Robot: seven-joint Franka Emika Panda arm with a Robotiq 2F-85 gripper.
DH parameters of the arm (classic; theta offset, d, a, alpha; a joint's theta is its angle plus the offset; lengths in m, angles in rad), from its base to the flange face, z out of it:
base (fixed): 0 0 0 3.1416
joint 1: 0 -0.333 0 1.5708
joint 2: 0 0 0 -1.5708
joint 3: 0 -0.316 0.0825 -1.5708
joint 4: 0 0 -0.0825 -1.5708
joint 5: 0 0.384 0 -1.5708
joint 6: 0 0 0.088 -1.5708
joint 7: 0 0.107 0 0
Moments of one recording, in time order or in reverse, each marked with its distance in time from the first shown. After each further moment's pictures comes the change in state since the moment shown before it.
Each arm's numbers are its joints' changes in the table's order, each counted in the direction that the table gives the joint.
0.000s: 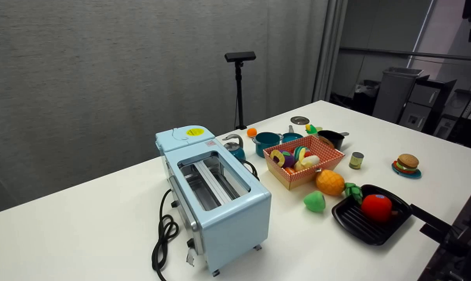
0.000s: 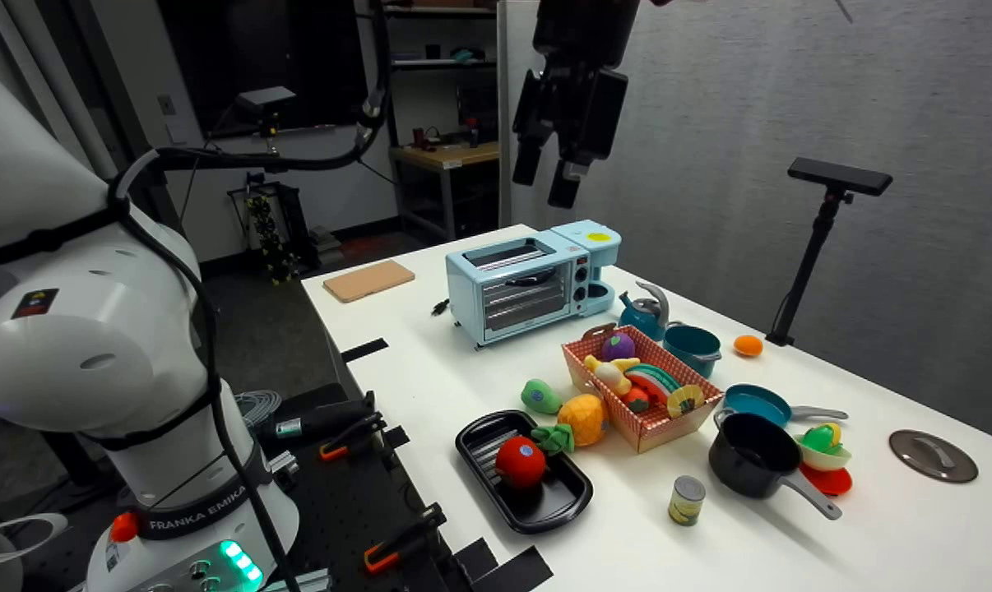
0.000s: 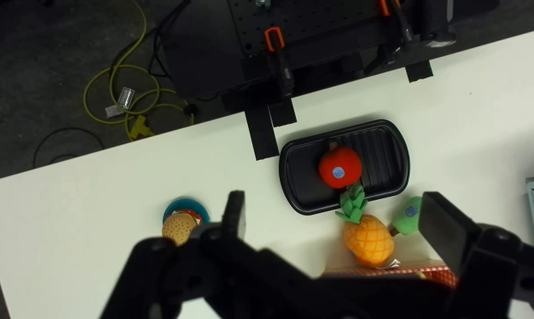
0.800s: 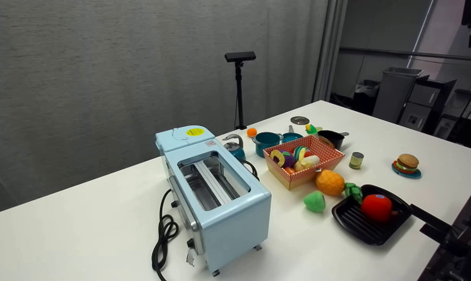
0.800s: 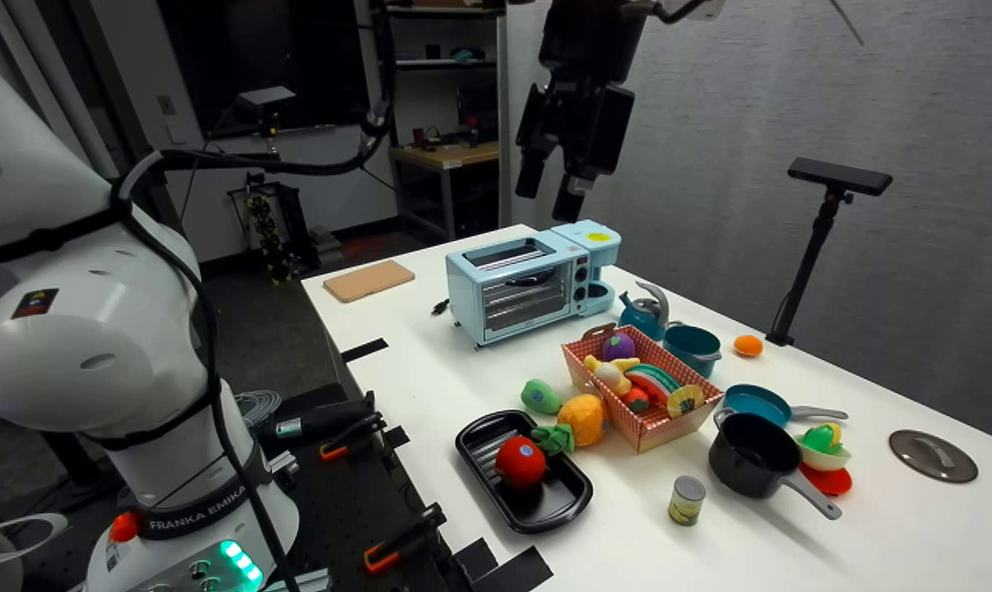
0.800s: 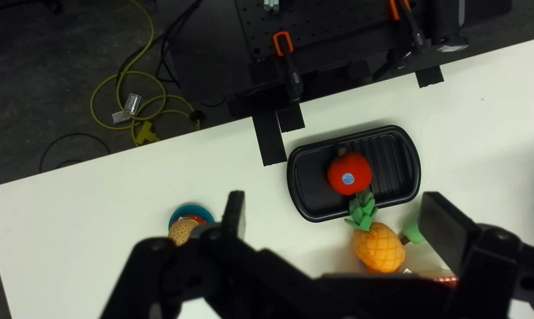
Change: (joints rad) arm 0.000 0.020 0.010 -0.008 -0.020 -0.006 -0.011
